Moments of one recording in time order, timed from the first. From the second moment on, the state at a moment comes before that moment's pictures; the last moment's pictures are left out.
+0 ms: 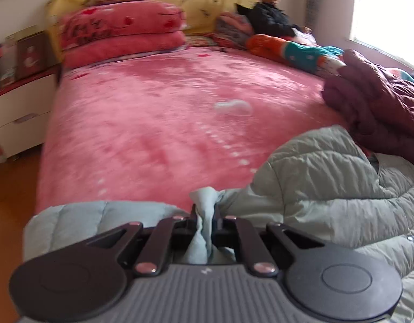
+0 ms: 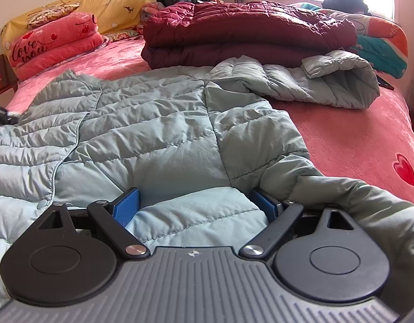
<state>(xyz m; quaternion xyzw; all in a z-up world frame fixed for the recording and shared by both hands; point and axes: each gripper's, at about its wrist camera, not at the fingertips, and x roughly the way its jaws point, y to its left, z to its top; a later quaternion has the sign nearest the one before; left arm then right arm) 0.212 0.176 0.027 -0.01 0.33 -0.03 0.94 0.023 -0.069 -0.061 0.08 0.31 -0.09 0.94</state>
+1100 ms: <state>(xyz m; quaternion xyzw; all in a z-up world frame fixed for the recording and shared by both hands) 0.175 0.060 0.050 -0.09 0.26 -0.25 0.93 0.056 -0.222 0.018 0.09 0.24 -0.33 0.91</state>
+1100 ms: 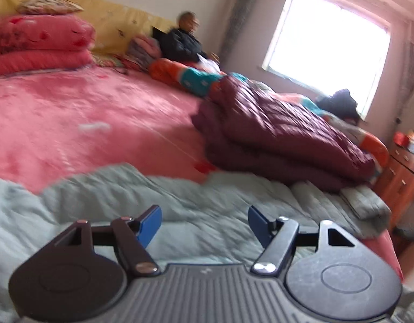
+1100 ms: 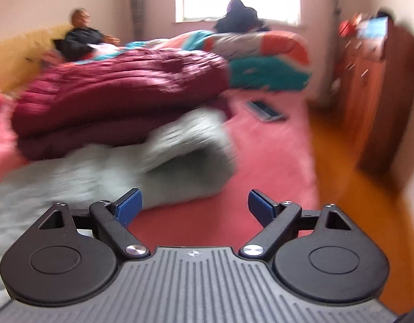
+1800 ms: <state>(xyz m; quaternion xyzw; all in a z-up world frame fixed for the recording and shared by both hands) 0.165 0.015 0.007 -0.07 0.33 -0.29 0.89 0.148 -0.264 -0.011 -0.16 0.27 -0.32 0.89</state>
